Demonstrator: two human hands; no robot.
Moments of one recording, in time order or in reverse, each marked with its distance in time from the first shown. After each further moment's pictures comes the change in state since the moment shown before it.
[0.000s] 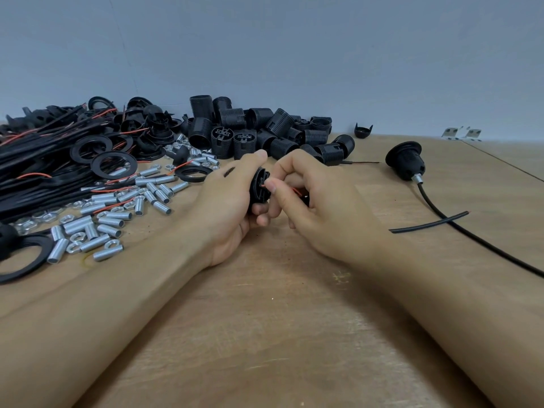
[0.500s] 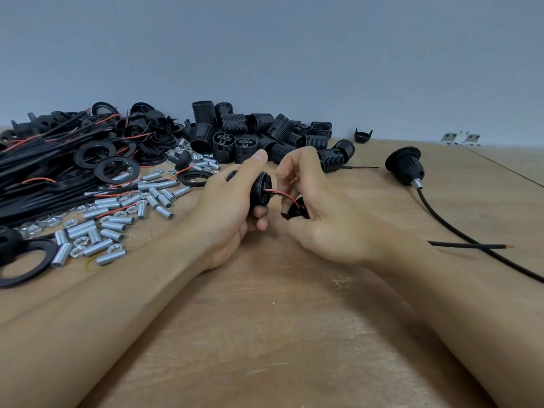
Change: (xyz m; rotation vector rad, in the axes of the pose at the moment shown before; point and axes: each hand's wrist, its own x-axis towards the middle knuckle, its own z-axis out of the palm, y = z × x) left_hand 0.000 0.001 -0.003 0.026 0.005 0.033; right_hand 0.002 -0.003 -0.010 0.161 -0.272 0.084
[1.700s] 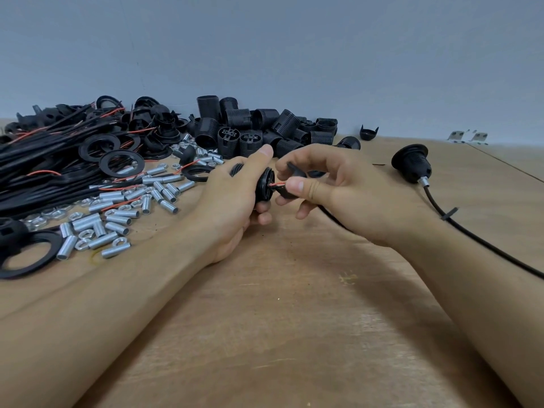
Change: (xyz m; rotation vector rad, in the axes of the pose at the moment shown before) left_hand 0.003 -0.001 -0.004 0.024 0.042 0.016; right_hand 0.002 -0.003 -0.019 0.223 0.110 0.150
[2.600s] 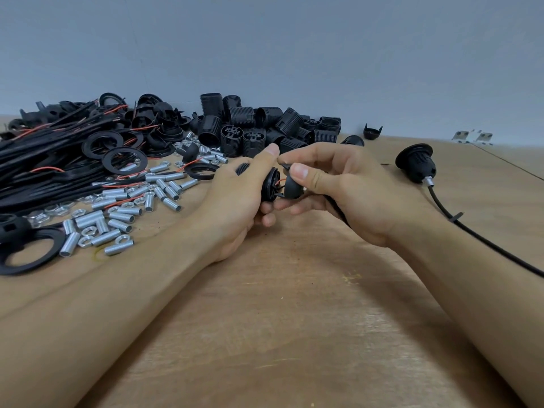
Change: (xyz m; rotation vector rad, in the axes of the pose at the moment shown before) left_hand -0.002 0.000 0.001 0.038 -0.035 -0.016; right_hand 0.006 0.005 0.003 0.313 0.023 0.087
